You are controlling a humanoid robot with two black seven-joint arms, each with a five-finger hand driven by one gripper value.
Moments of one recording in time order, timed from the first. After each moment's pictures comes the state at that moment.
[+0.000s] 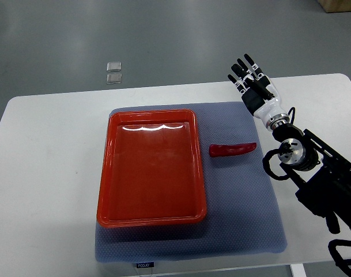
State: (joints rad) left arm -0.10 0.00 0.07 -0.20 0.12 -0.01 0.06; right arm 0.58 -0.07 1.05 0.81 -0.22 0.16 0.31
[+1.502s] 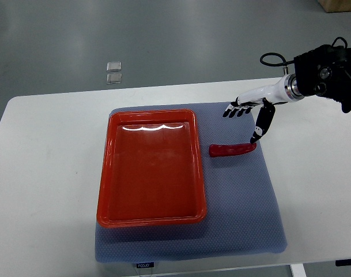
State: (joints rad) left arm -0.12 0.00 0.07 -0.23 0.13 -0.01 0.06; right arm 1.57 -0.52 -0.53 1.15 -0.69 0.33 0.07
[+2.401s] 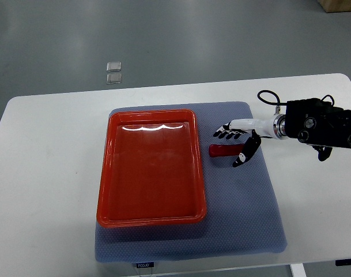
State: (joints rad) left arm -0.11 0.00 0.07 -0.22 0.13 -0.01 0.06; right arm 1.29 -0.48 -0.41 1.14 -0.69 0.07 0.06
